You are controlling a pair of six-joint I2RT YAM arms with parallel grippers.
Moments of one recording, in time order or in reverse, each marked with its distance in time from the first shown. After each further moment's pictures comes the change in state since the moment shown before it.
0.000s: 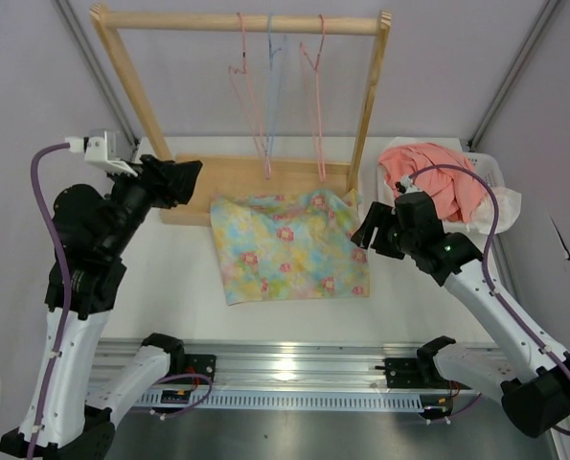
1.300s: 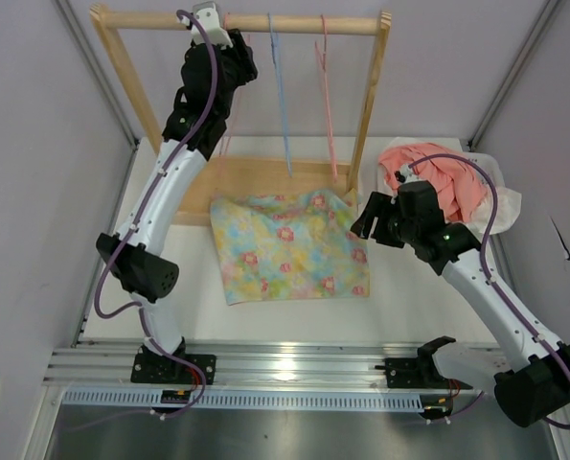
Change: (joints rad) left arm -0.179 1.062 0.915 0.208 -0.466 0.168; right arm -0.060 0.066 0.052 0.043 -0.057 -0.071
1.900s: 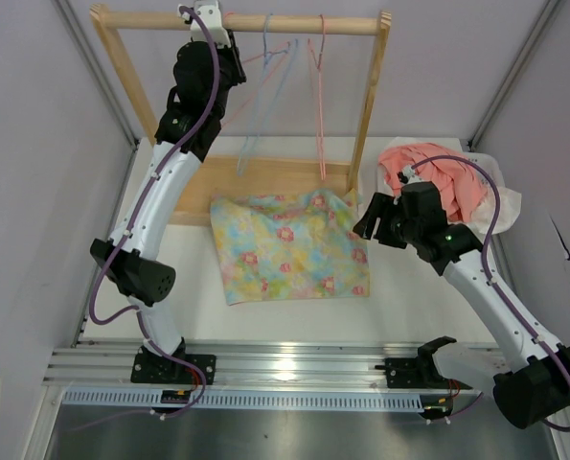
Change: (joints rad) left arm 0.003 -0.039 0.003 -0.033 -0.017 0.154; right arm -0.028 -0.007 -0.016 0.003 -0.025 -0.015
